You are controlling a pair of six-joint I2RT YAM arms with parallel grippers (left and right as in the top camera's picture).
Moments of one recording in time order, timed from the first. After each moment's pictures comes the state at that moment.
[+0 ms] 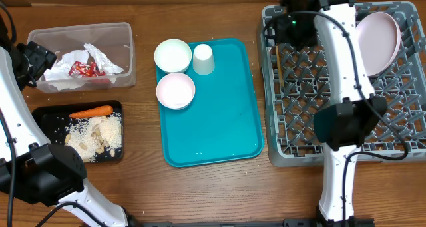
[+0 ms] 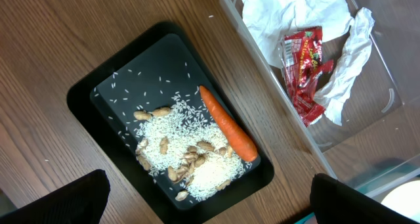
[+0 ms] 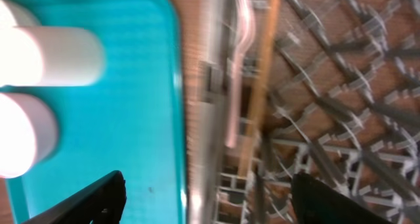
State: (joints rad) left arm 0.47 1.97 2.21 -1.58 -0.12 -0.60; right arm 0.16 2.36 2.59 -1.56 -0.18 0.07
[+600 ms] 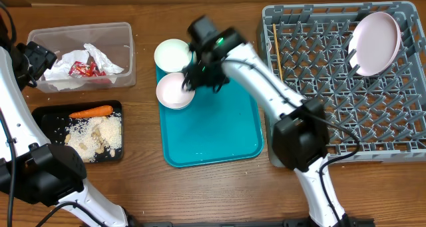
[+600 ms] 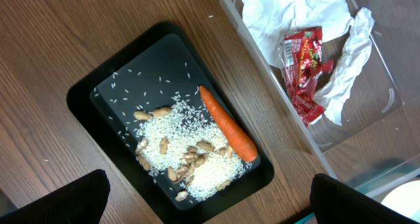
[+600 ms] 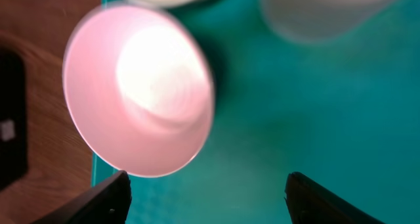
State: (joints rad) left arm 0.47 1.97 2.21 -1.58 -0.12 -0.60; right arm 0.63 2.33 2.16 -1.16 -0.21 0.28
